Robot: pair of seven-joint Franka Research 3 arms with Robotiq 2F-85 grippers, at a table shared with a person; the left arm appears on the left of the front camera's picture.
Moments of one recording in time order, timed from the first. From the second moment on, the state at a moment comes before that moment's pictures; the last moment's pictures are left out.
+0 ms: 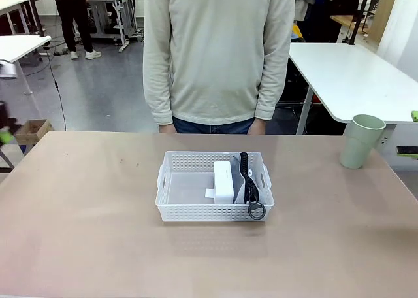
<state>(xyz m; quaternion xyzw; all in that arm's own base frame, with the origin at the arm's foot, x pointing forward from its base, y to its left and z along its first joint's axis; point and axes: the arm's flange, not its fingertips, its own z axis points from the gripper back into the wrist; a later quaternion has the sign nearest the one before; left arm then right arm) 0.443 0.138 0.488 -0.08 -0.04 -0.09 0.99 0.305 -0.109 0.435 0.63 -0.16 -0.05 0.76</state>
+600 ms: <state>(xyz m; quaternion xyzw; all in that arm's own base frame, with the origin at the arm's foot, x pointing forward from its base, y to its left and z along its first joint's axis) 0.393 0.147 0.499 -0.11 -0.07 -0.13 0.98 0.304 -0.109 0.435 0.63 -0.16 -0.05 0.76</state>
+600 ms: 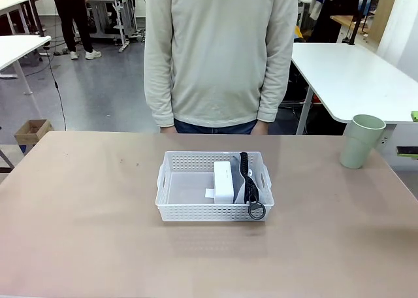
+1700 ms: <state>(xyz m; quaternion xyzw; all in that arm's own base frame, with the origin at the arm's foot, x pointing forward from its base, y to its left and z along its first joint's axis) 0.367 -0.252 0.513 -0.13 -0.08 -0.47 0.87 0.304 -0.109 0.435 0.63 -0.16 -0.05 0.76</state>
